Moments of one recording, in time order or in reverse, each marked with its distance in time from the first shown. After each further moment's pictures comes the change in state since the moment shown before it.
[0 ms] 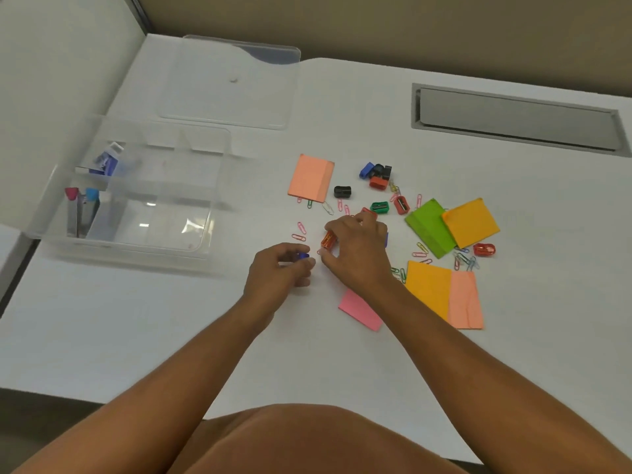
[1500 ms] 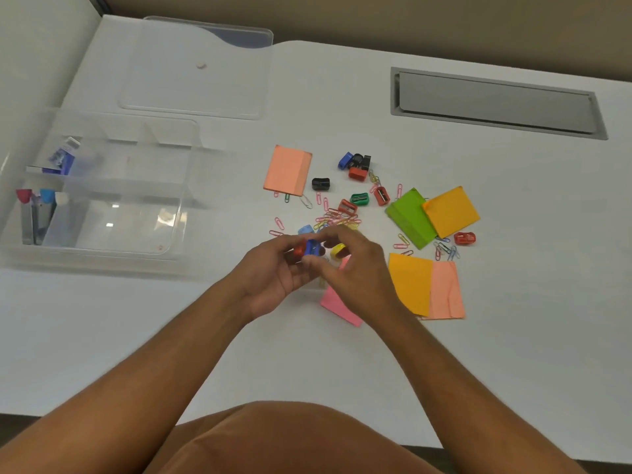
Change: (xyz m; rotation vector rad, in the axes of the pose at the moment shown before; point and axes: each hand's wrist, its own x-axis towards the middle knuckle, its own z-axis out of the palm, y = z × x) left_hand -0.003 0.039 0.020 -0.627 -0.385 -0.393; right_hand -0.056 0.003 -0.040 0.715 0.058 0.096
